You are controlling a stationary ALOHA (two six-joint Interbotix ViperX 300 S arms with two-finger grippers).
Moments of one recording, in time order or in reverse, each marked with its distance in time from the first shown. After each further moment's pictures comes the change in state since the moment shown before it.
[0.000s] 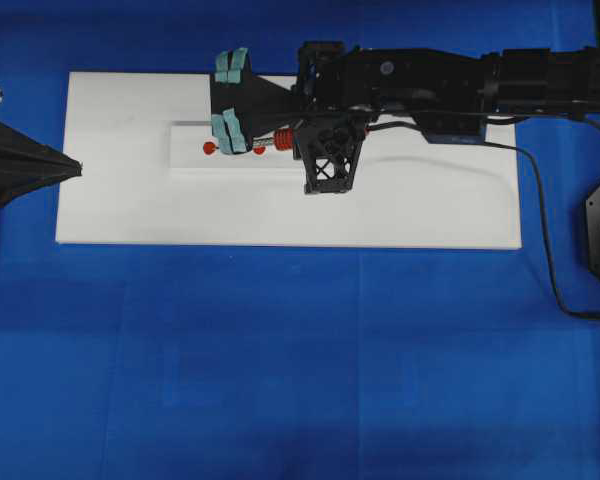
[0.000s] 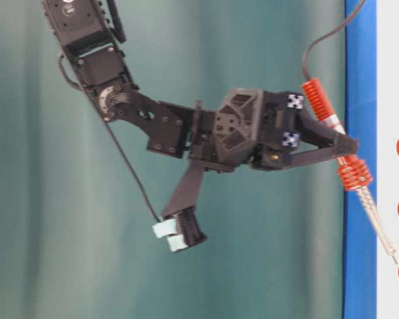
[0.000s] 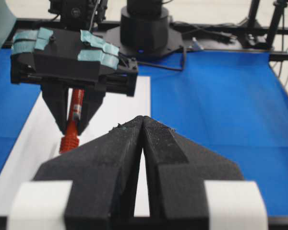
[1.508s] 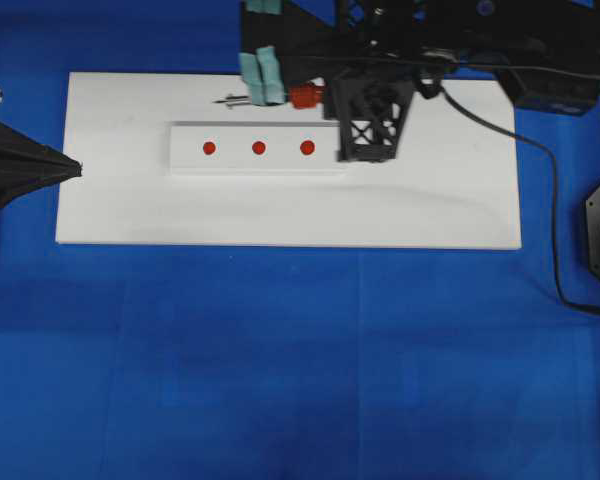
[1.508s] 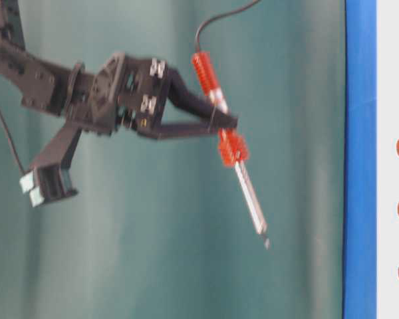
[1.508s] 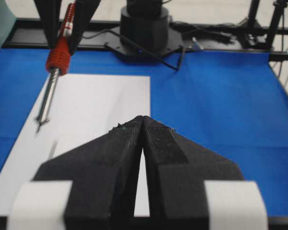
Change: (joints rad) left arm 0.002 0.002 0.000 0.000 0.002 -0.002; right arm 0.003 -0.233 -0.029 -0.028 0.189 0.009
